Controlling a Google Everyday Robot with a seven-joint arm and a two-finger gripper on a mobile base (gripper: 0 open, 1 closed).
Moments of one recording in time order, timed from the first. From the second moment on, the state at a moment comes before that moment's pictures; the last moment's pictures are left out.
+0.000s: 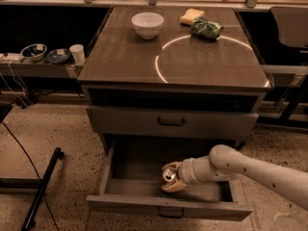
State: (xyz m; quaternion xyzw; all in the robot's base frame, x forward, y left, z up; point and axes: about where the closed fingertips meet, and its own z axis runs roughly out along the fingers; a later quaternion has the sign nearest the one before) arm 0.506 -0.060 0.431 -0.61 0.67 0.27 0.33
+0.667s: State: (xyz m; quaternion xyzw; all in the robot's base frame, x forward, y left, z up) arm 0.506 -0.060 0.431 -0.61 0.67 0.27 0.33
